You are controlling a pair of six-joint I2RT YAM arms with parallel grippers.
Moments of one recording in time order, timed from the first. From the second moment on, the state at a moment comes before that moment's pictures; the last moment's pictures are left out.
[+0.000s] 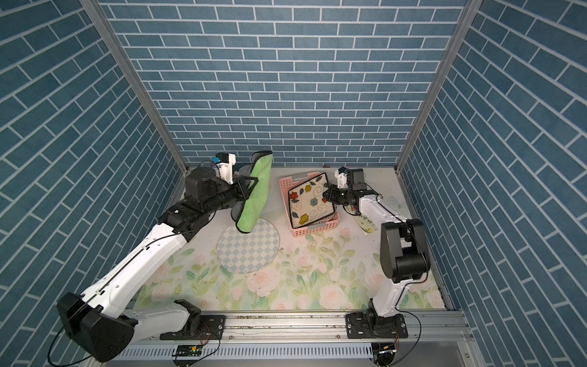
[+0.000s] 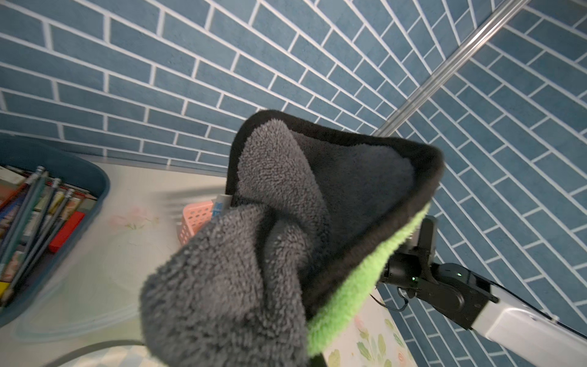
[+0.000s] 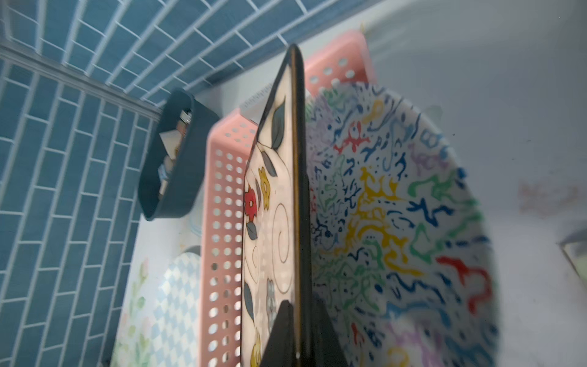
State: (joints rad) left arm -0.50 1.26 1.21 -0.23 0.18 -0.59; right arm 0.24 1.70 1.20 -0.17 -0.50 0.49
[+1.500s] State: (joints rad) left arm -0.60 1.55 1.42 -0.20 -0.02 -0.80; right arm 0.54 1.39 1.02 0.33 -0.30 0.92
